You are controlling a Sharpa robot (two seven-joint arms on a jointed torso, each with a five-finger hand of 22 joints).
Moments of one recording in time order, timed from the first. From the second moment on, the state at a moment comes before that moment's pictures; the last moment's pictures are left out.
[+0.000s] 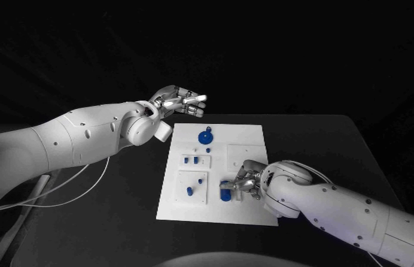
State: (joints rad) left arm 1.26 -0.73 -0.14 1.19 -0.24 -0.06 0.32; left_hand 1.20 -0.04 -0.07 0.03 0.05 0.95 0.16 0.07 0.07 1.12 0.14 0.06 0.06 1.18 0.12 0.07 0.11 0.03 1.02 0.10 0.08 0.08; right arm 0.86 -0.58 0.12 1.49 -1.28 -0.07 -0.65; right_hand 1.07 -0.18 0.13 0.27 0.05 1.21 0.04 0.07 0.26 1.33 -0.04 0.87 1.12 1.46 -0.10 1.00 1.09 0.07 1.47 -0.12 0.61 1.31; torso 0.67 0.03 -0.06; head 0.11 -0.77
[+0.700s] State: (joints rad) left arm 1.26 -0.74 -0.14 1.19 -0.24 -0.05 0.31; left_hand 1.20 -0.04 -0.07 0.03 0.05 0.95 0.16 0.07 0.07 1.12 0.14 0.06 0.06 1.18 0.12 0.07 0.11 0.03 1.02 0.10 0.08 0.08; right arm 0.86 -0.66 0.12 1.56 -1.26 -0.07 -0.61; right_hand 1.10 -0.15 0.09 0.20 0.05 1.21 0.04 0.07 0.27 1.33 -0.04 0.87 1.12 1.46 -0.10 1.00 1.09 0.07 1.47 -0.12 0.61 1.31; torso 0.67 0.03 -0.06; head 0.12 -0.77
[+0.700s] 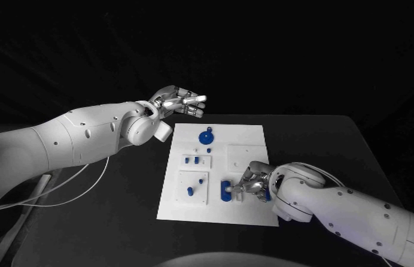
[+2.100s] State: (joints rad) left arm 1.26 -0.74 -0.14 1.19 -0.25 -0.05 0.31; left_hand 1.21 -0.03 -0.07 0.04 0.05 0.95 0.16 0.07 0.07 1.11 0.14 0.06 0.06 1.18 0.12 0.07 0.11 0.03 1.02 0.10 0.08 0.08; right arm 0.83 -0.62 0.12 1.51 -1.30 -0.08 -0.59; right_hand 1.10 -0.05 0.16 0.04 0.08 1.27 -0.02 0.07 0.89 1.35 -0.08 0.90 1.16 1.46 -0.12 1.00 1.09 0.05 1.47 -0.14 0.63 1.31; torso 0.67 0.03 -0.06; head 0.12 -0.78
